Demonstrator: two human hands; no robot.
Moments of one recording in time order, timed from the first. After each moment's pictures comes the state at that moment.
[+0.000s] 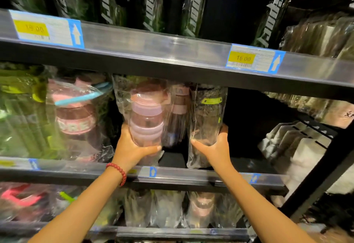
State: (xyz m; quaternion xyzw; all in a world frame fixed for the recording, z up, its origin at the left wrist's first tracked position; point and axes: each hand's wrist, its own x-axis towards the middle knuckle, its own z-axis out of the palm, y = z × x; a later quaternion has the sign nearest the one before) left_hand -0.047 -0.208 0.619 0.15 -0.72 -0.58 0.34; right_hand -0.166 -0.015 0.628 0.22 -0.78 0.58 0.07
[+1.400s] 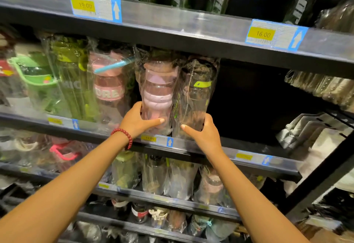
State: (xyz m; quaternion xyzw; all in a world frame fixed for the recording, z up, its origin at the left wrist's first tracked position) left_hand -0.006 -0.226 0.623 0.23 -0.82 -0.43 0.28; right_hand -0.113 -0.043 0.617 0.30 -0.80 0.52 -0.03
